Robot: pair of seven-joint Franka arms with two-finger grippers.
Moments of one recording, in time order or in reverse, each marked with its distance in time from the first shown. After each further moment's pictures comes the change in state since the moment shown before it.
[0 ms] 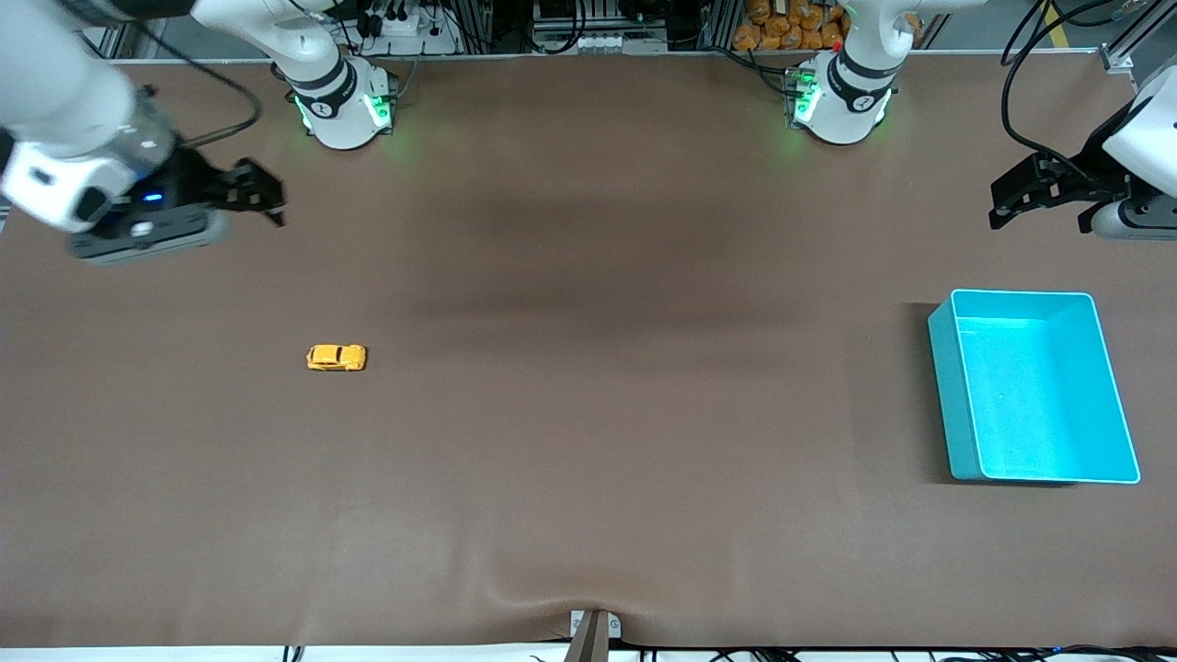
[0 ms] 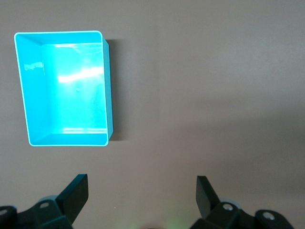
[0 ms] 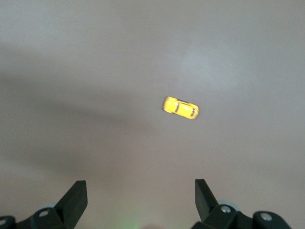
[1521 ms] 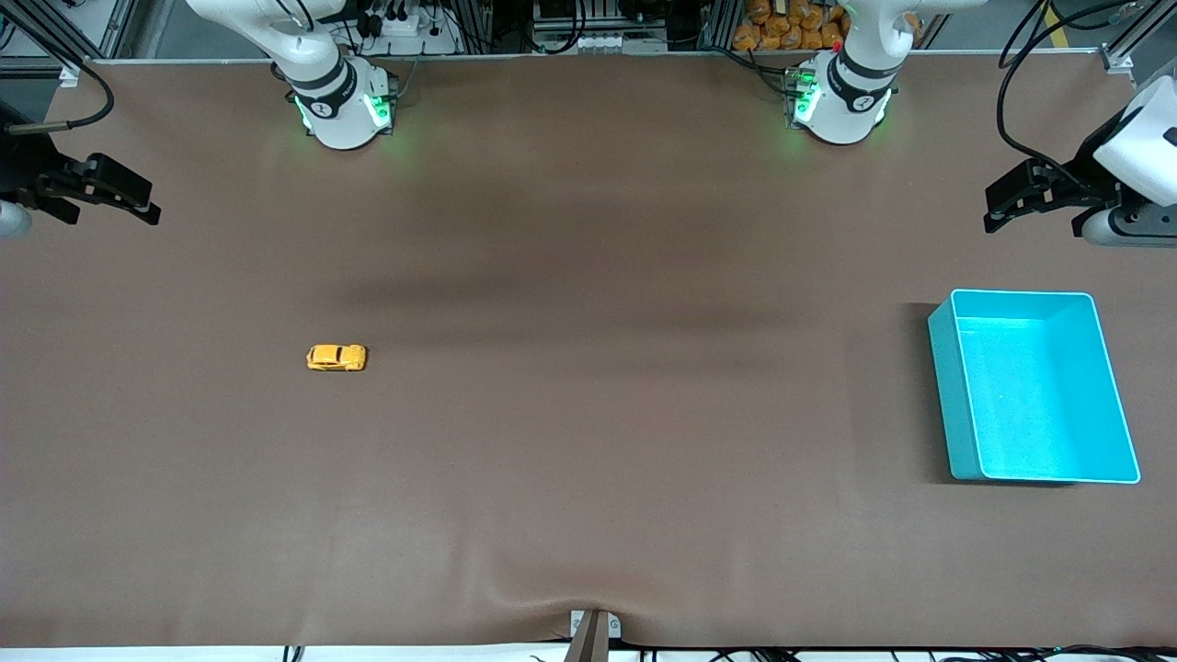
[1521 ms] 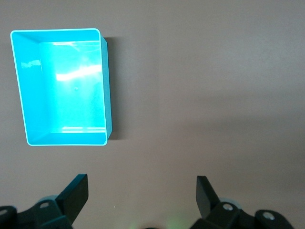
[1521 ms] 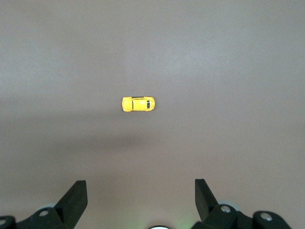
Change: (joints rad) left arm -0.004 0.009 -0.001 -0.003 0.000 0.000 -0.001; right arm -0.259 -0.066 -0.019 0.006 -0.002 -0.042 0.127
